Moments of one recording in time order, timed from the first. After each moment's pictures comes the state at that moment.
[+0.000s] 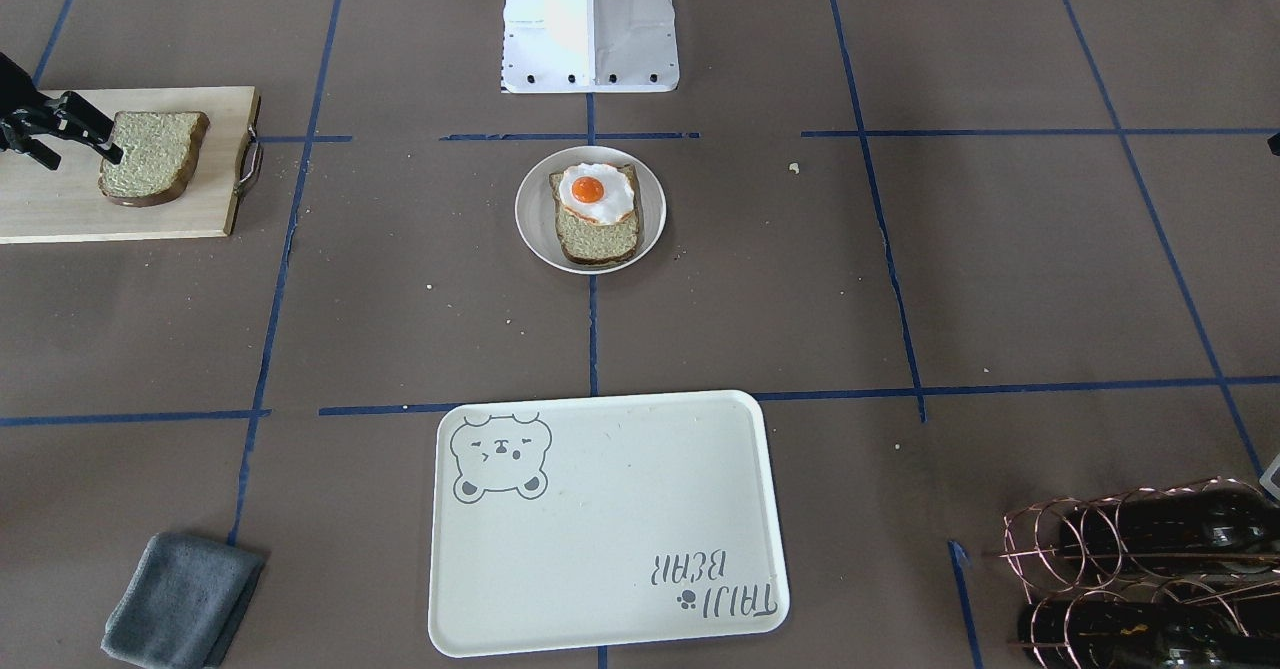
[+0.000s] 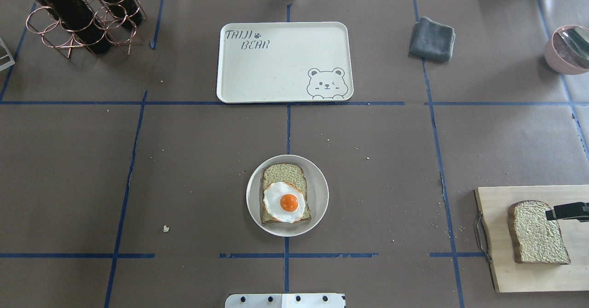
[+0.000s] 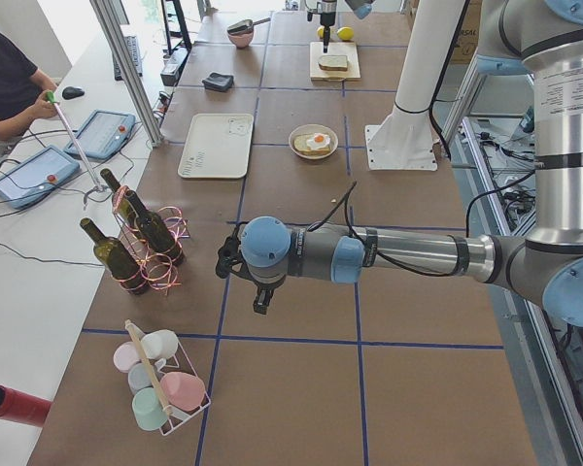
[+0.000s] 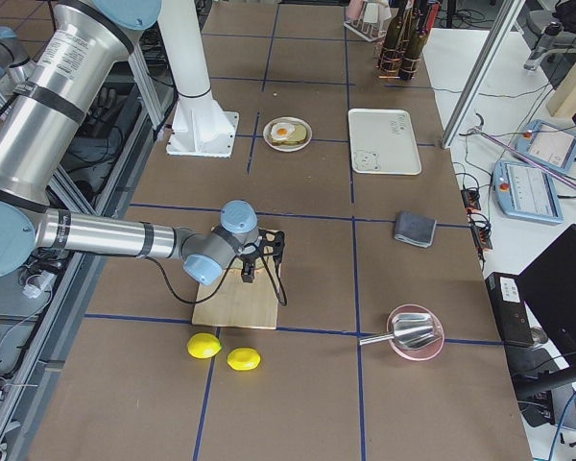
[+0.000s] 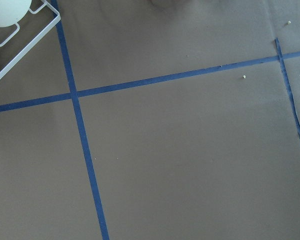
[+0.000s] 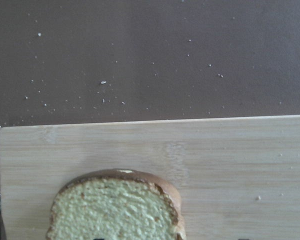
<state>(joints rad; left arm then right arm) -1.58 -1.44 -1.78 -1.62 -2.60 0.14 0.82 -2.07 1.80 -0.55 2.18 1.05</state>
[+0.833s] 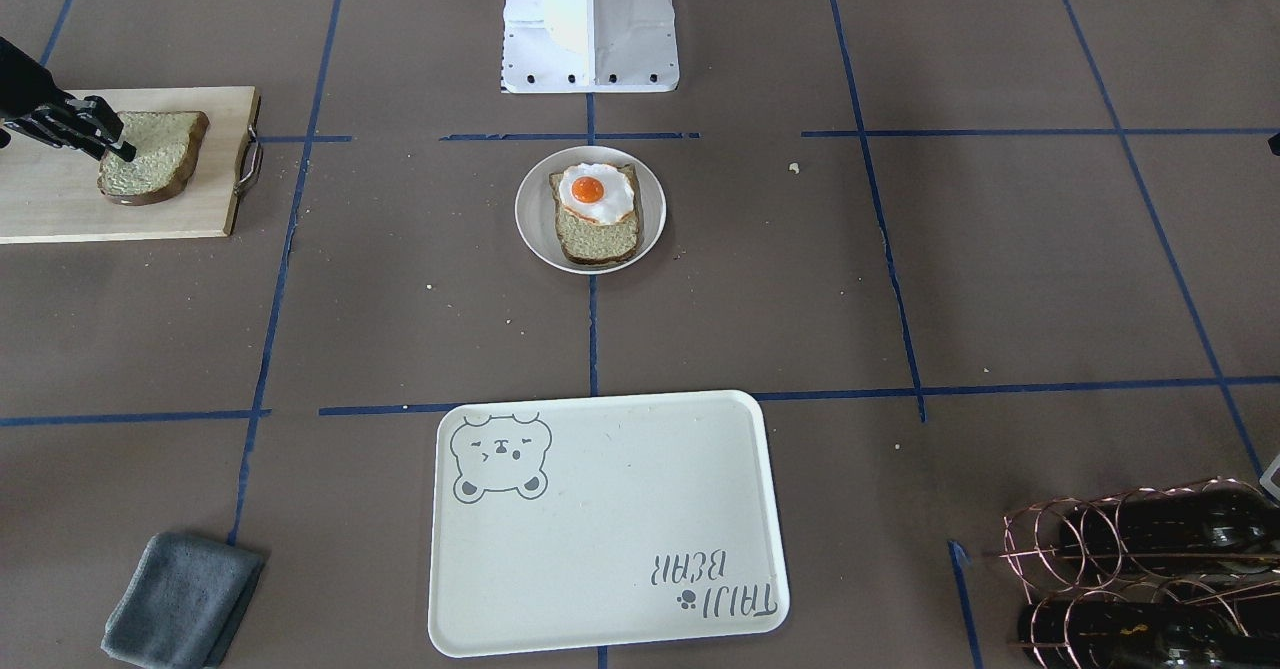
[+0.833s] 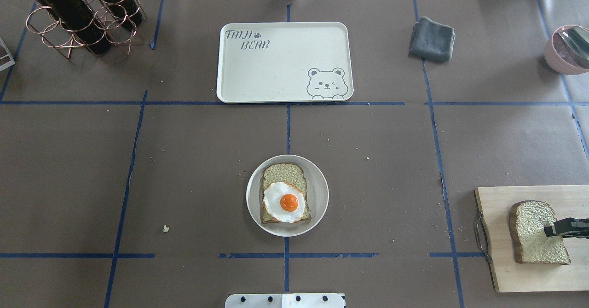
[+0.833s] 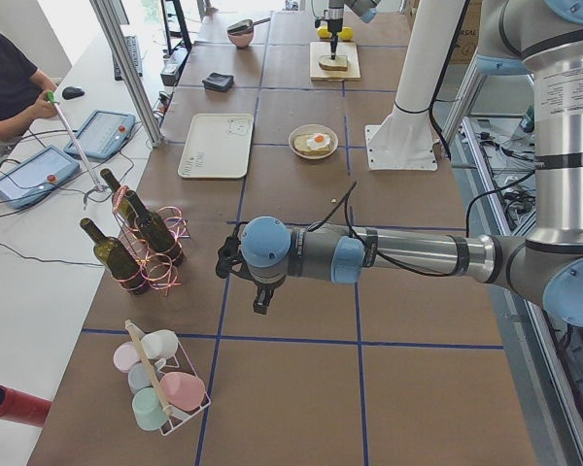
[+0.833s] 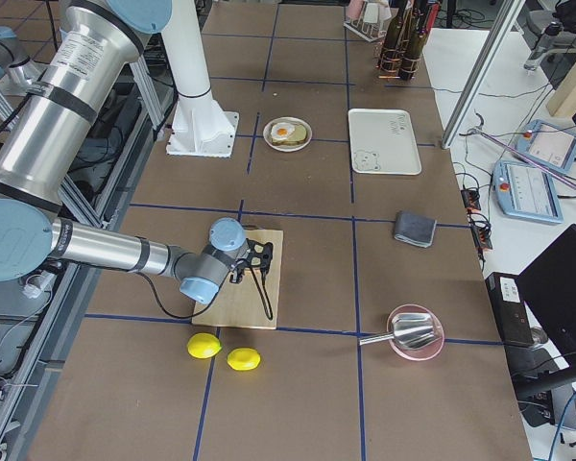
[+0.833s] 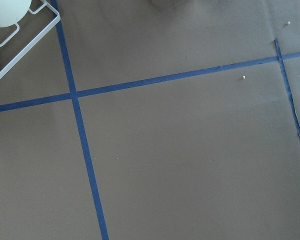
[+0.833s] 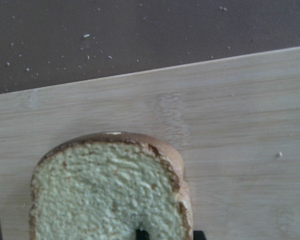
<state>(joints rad) -1.58 -1.44 -1.78 -1.62 -2.60 0.14 0.73 -2.07 1.68 -0.32 2.18 1.24</state>
